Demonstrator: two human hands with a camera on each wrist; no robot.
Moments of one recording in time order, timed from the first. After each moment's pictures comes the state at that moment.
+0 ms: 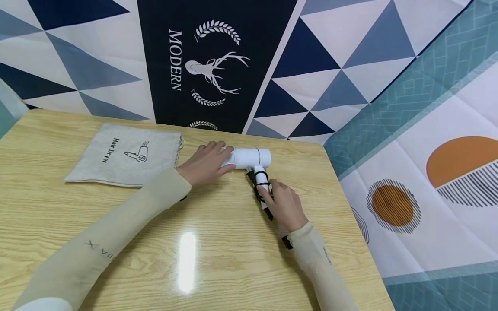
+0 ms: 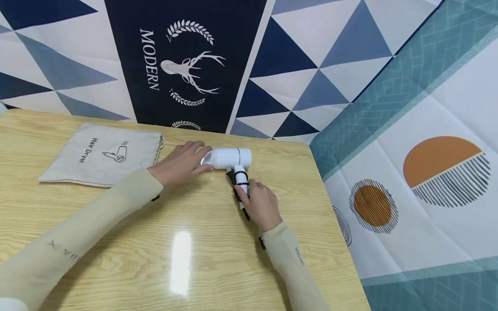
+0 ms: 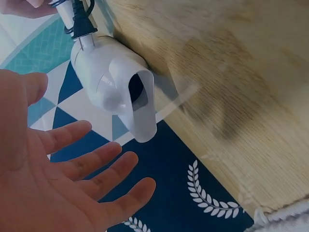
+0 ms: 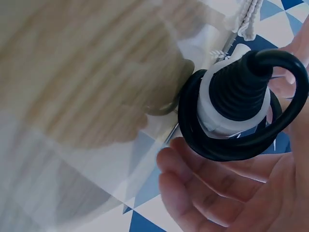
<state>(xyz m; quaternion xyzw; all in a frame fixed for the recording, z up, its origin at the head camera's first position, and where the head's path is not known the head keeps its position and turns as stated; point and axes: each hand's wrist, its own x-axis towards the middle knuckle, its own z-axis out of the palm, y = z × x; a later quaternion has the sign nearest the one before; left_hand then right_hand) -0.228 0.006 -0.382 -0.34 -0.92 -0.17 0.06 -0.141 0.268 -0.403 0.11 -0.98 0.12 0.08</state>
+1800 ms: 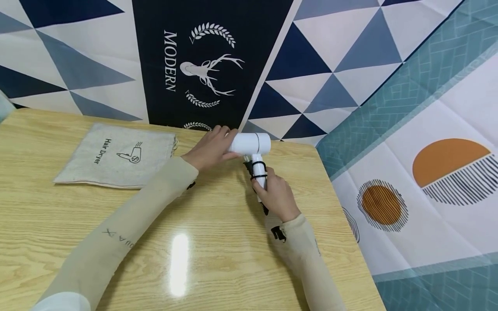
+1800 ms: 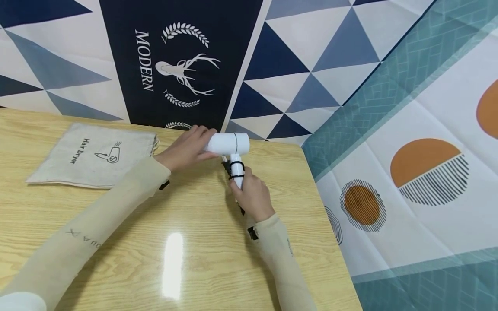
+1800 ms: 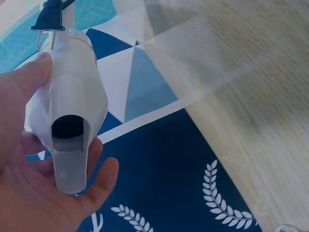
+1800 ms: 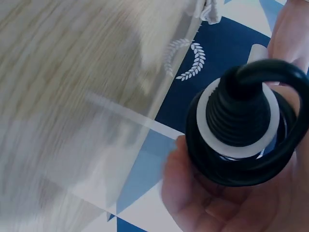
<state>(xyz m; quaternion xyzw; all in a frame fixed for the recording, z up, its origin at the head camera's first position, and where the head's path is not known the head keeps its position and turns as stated) -0.262 0.027 -0.362 -0.37 -0.89 -0.24 0.13 -0.154 0.255 -0.376 0.07 -0.98 0.17 0.06</state>
